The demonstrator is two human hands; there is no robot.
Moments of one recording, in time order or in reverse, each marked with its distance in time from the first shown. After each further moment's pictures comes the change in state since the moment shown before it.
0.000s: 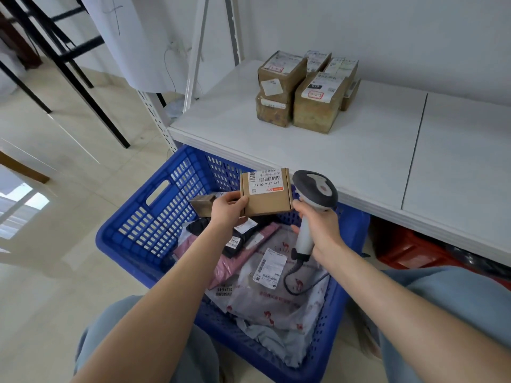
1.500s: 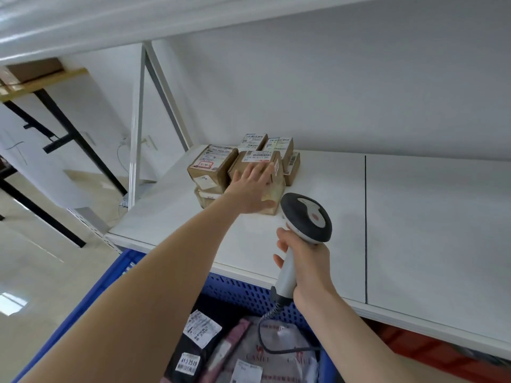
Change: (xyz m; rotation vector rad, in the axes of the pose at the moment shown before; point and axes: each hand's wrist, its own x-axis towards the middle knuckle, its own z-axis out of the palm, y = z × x) left_hand 0.114 0.211 0.206 1.596 -0.254 0.996; right_hand 0.078 -0.119 -0.032 0.378 0.058 -0.122
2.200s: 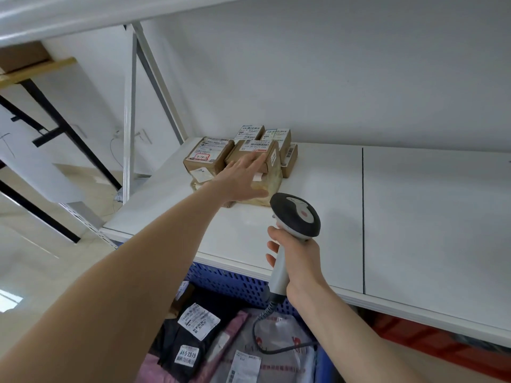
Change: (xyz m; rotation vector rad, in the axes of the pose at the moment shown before) left_hand -0.001 -0.021 -0.008 -0.125 -0.014 0.065; right_hand 0.003 0.012 0.002 -0.044 -0.018 0.082
